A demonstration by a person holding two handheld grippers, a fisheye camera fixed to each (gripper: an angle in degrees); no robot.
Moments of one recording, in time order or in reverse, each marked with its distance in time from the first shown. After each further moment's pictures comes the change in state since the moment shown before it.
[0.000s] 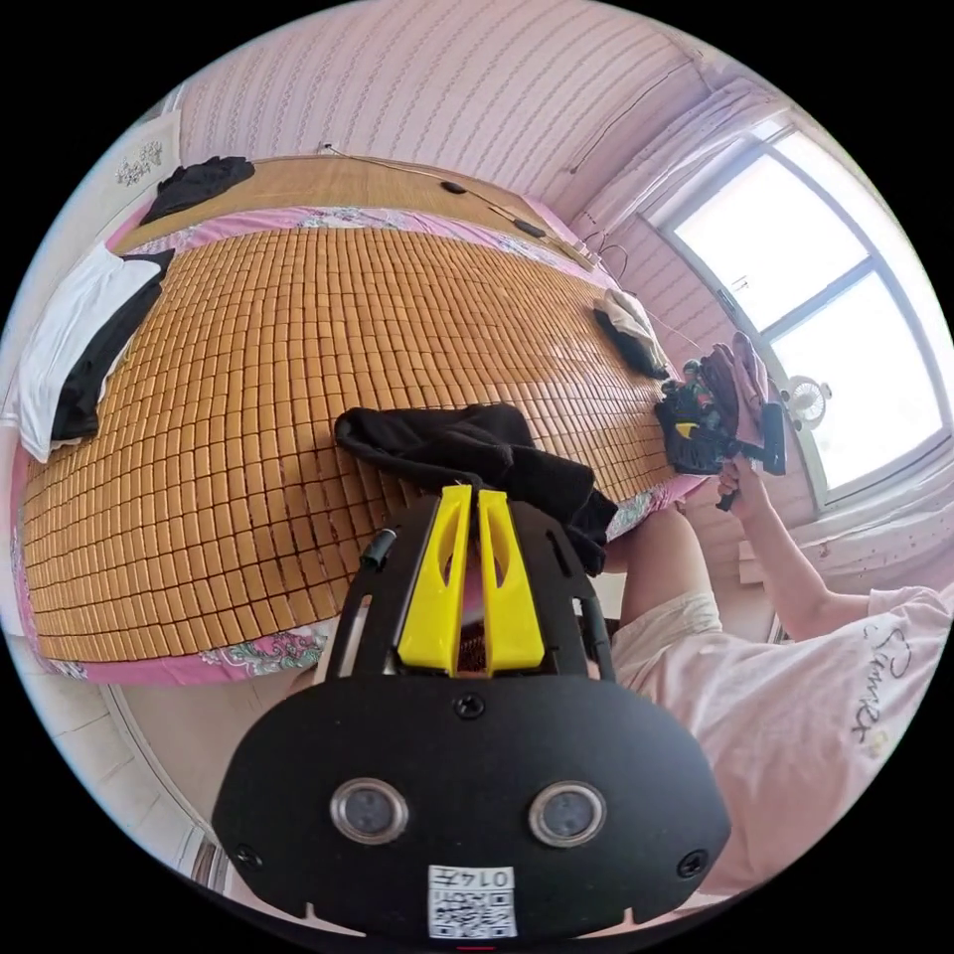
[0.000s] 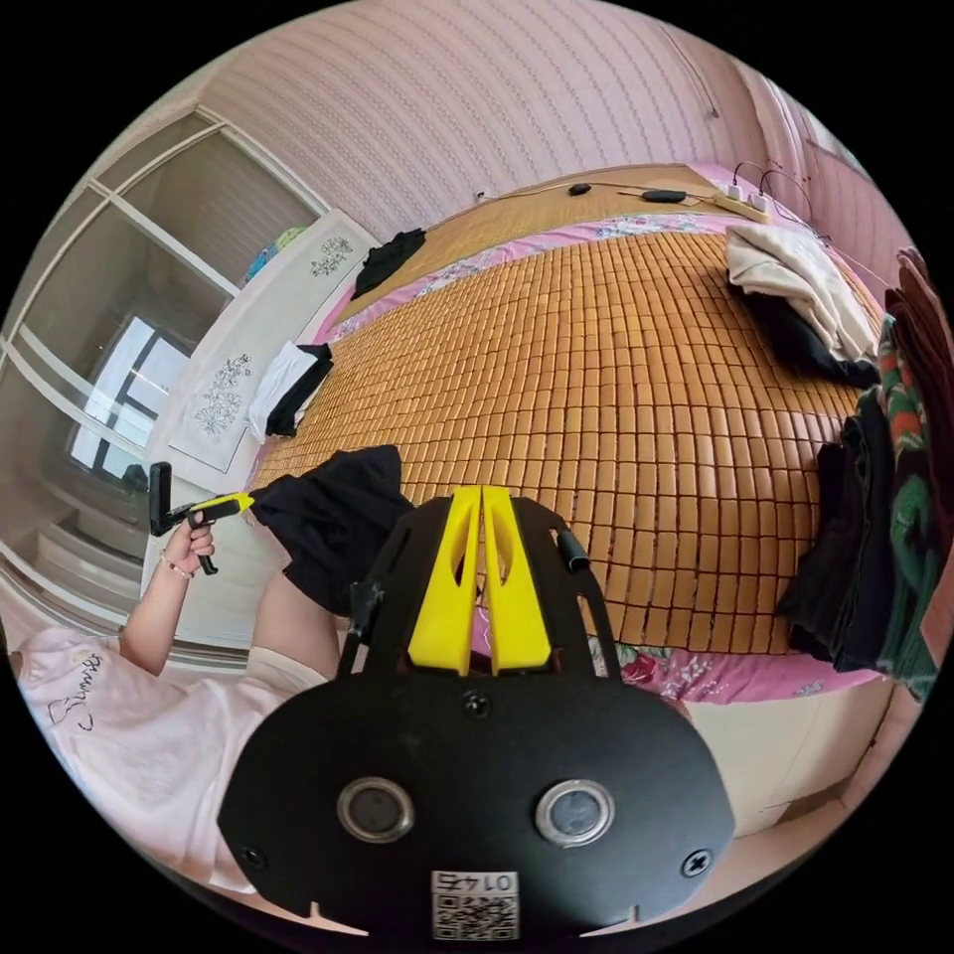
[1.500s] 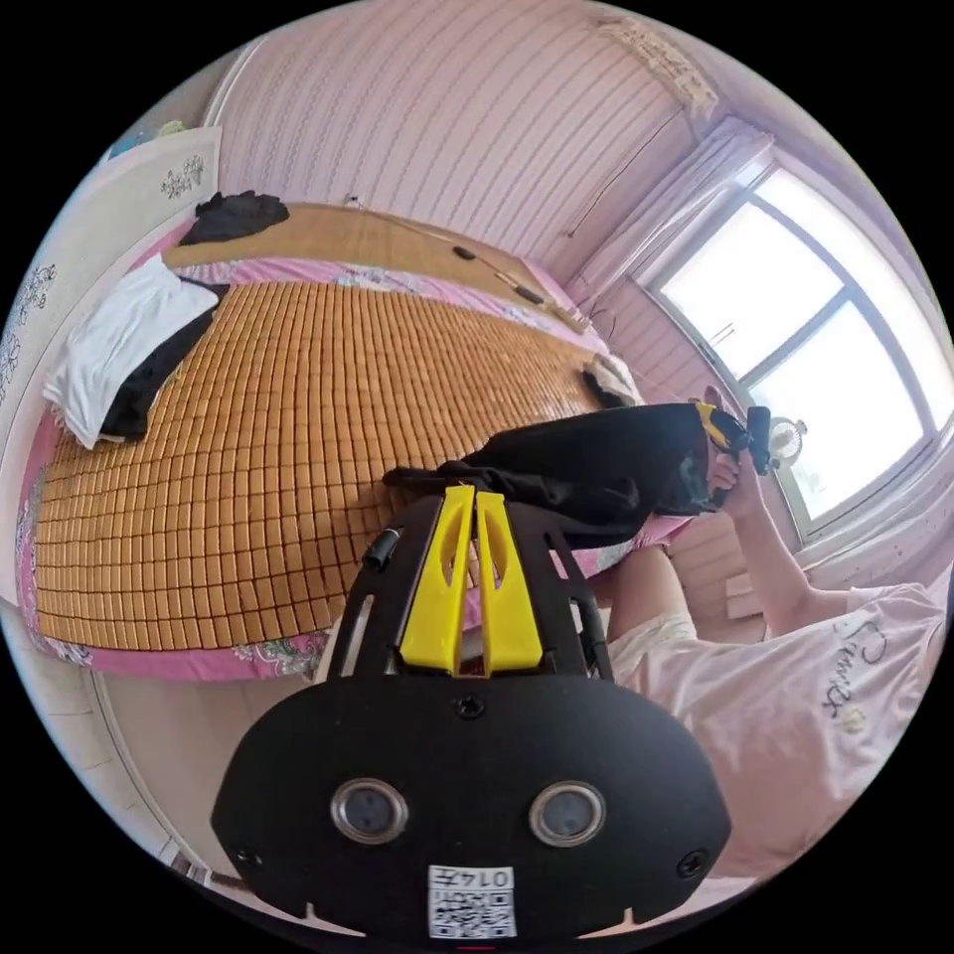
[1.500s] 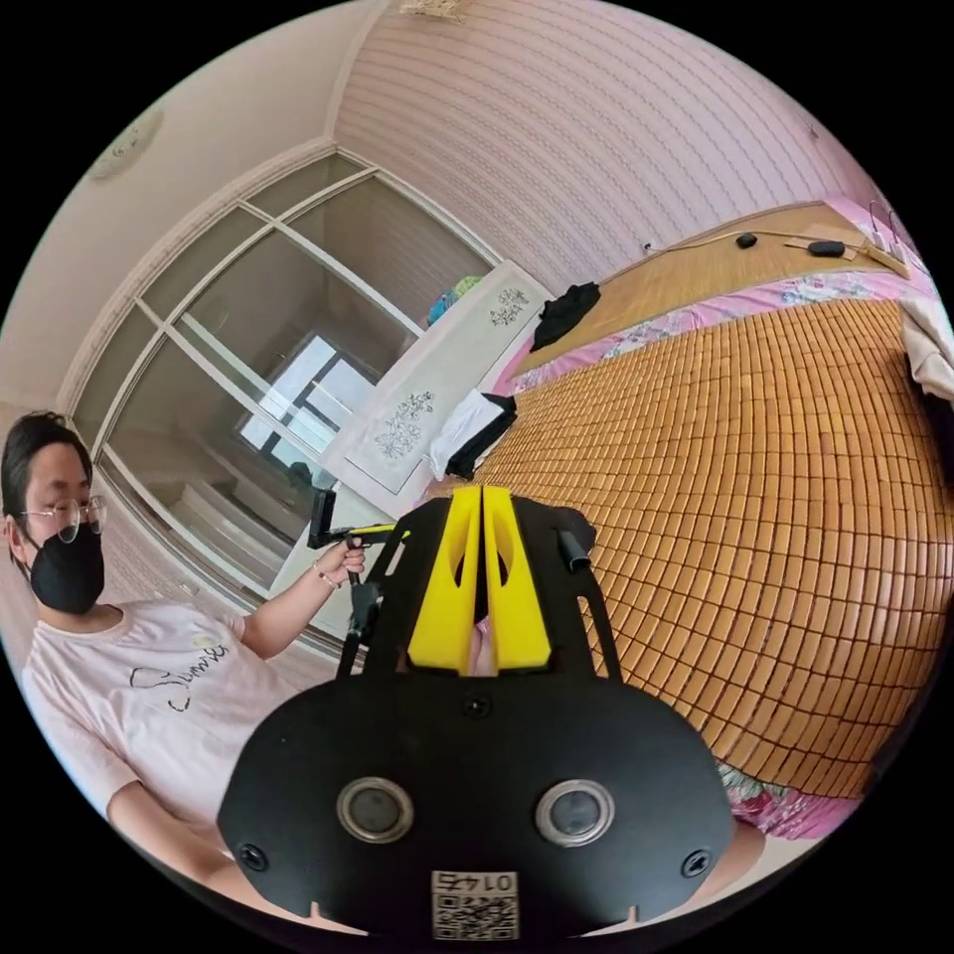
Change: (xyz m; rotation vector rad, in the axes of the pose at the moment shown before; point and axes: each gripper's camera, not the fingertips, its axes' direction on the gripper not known) left arm 0.064 0.017 -0.209 0.260 0.062 0.001; right arm 0.134 0.074 0.078 0.242 -0.525 -0.230
